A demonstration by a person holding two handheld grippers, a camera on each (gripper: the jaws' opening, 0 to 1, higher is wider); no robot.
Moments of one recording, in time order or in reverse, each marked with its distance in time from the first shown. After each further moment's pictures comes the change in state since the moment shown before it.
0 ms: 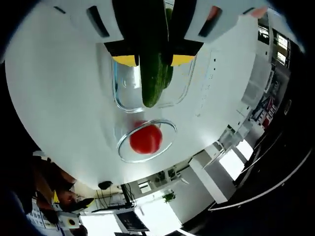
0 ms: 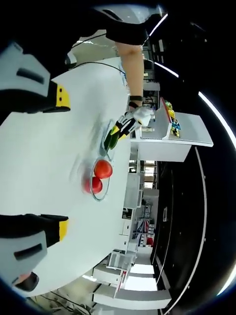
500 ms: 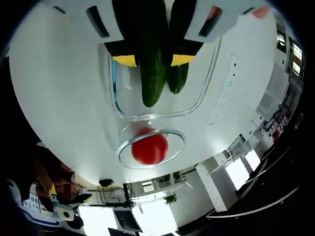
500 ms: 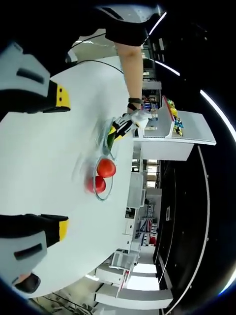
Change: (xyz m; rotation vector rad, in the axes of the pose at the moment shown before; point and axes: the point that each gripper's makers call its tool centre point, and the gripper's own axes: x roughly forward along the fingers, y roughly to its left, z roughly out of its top) left arm 0.029 -0.010 -0.020 -0.102 -0.010 -0.126; right arm 0.011 -0.003 -0.010 0.006 0.033 -0.008
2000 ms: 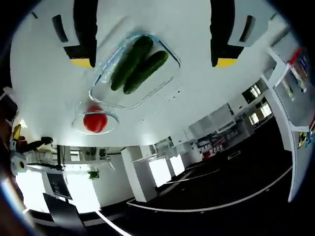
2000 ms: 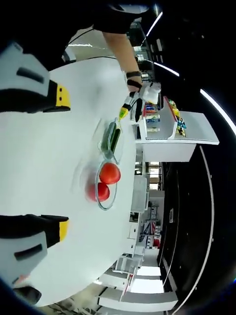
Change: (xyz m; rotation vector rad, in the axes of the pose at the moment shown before) left arm -0.124 -0.006 -0.034 -0.499 -0.170 0.573; right arm 0.041 0.018 -0.010 0.015 0.019 0.033
